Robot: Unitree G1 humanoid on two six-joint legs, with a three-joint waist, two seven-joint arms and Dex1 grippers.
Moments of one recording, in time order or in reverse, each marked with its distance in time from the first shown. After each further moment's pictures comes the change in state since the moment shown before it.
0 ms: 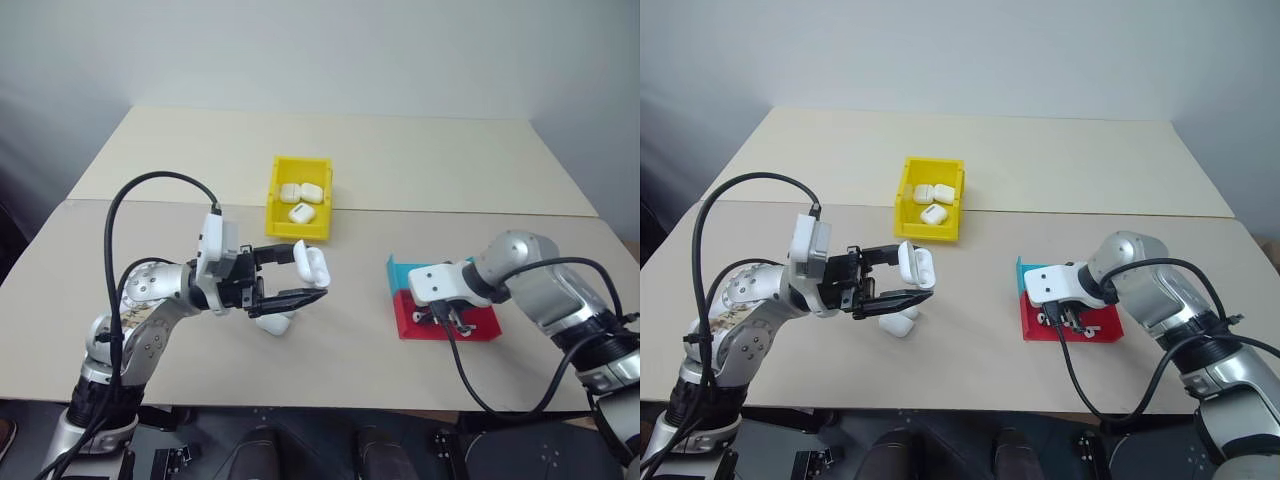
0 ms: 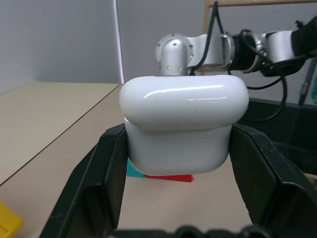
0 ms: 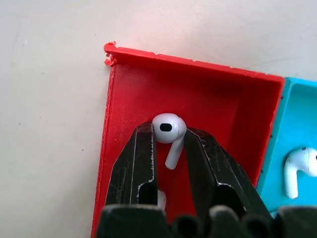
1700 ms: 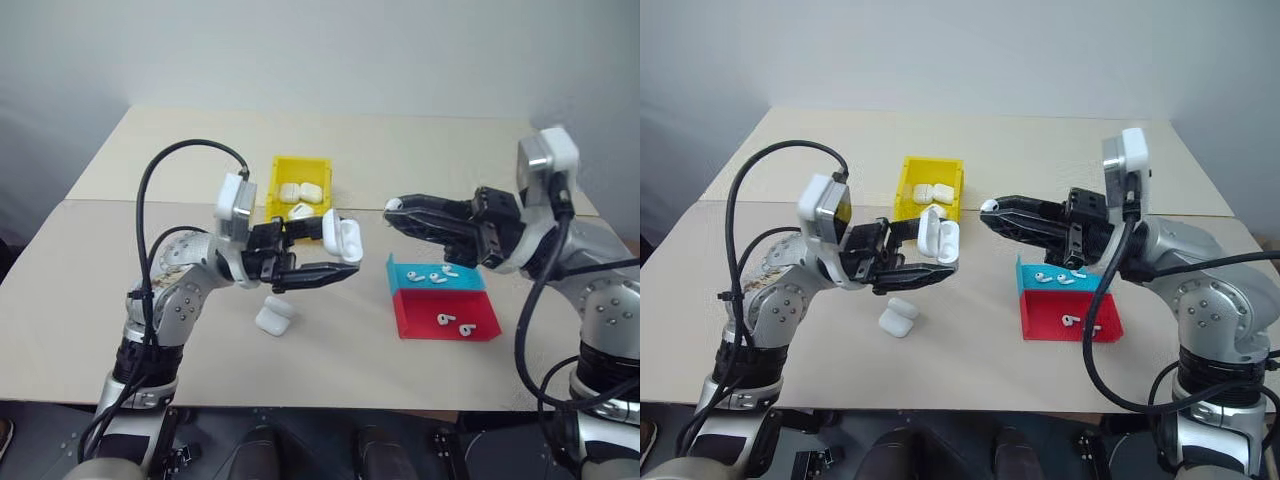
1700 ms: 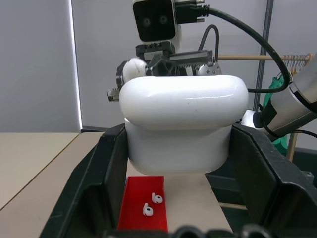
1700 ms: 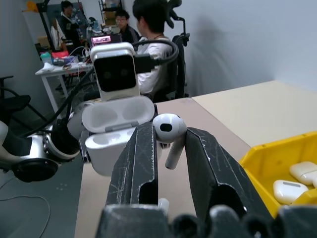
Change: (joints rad) left arm -0.191 -0.158 -0.029 0.119 -0.070 0.088 -0.063; right arm 0.077 0.260 -0.690 -0.442 1.158 0.566 -0.583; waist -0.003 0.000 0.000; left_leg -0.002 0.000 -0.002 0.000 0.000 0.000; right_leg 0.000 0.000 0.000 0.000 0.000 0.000
